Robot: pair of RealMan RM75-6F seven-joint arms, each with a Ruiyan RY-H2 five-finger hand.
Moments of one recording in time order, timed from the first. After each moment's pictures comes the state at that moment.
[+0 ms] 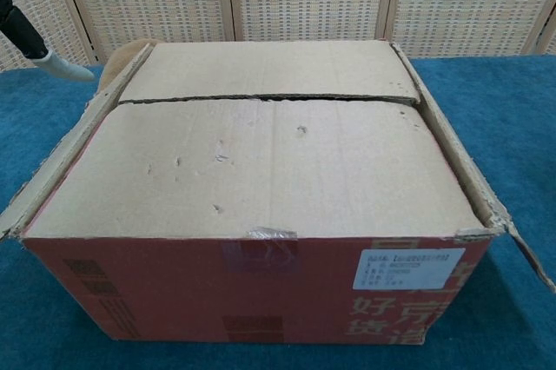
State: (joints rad) left arm -0.72 -1.01 -0.17 -1.98 1.17 0.99 0.38; right arm 0.31 -0.91 0.15 -1.72 -1.41 1.26 0.14
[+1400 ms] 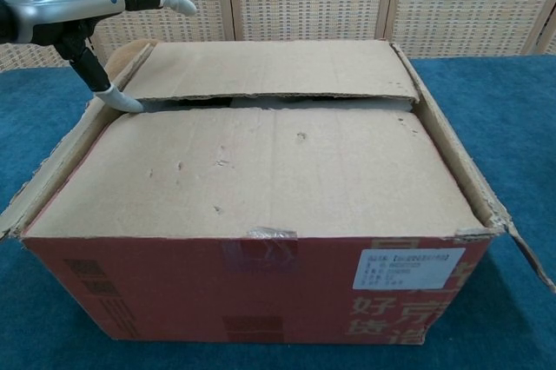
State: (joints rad) left arm -0.79 -1.23 -0.17 -1.87 1.03 1.05 0.53; right arm 0.29 -0.92 0.15 -1.69 -1.40 1.26 0.17
